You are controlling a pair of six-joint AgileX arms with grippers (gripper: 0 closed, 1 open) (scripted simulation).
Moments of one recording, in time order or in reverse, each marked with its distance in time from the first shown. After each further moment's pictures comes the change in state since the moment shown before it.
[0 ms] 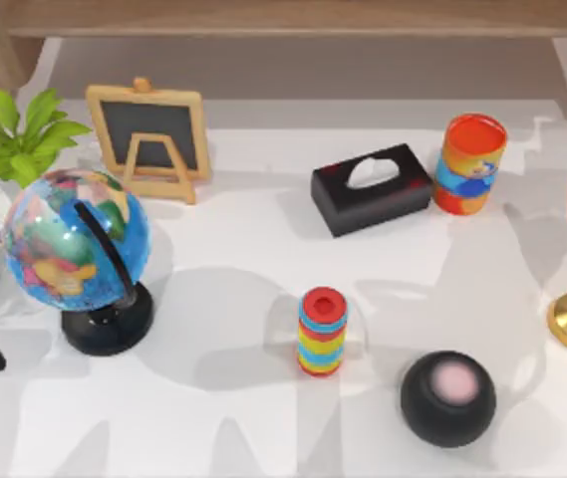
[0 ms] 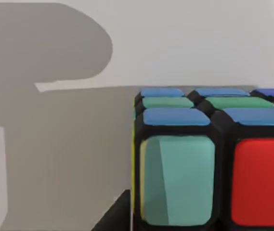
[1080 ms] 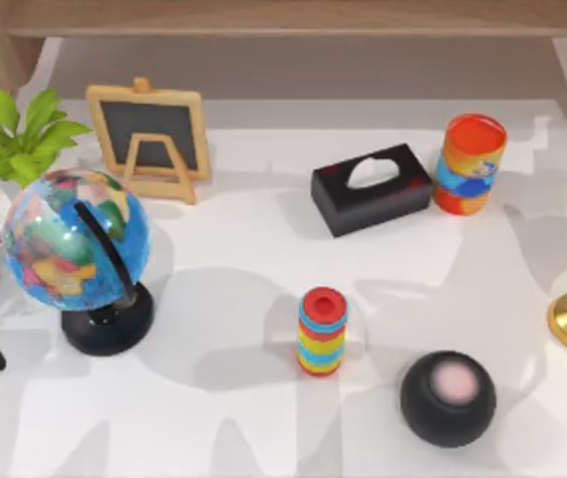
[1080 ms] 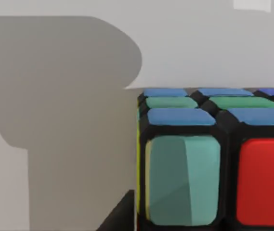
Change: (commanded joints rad) left arm 0.000 0.000 0.000 0.000 0.000 0.000; right arm -0.001 0.014 -0.032 0.073 -0.043 0.022
